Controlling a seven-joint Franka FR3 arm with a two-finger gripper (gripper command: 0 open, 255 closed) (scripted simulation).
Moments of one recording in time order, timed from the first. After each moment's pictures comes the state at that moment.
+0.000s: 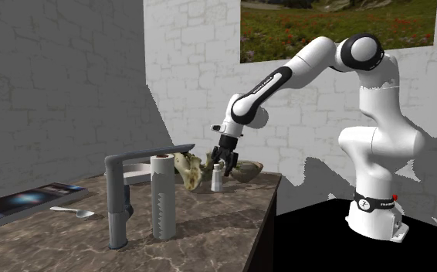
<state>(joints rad) 0.15 0.15 -0.90 -2.26 0.52 2.54 -1.24</state>
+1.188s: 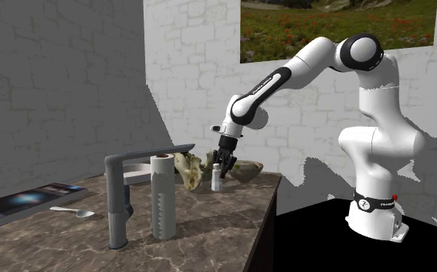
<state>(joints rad) 0.15 0.16 -0.89 -2.26 0.54 2.55 -1.25</state>
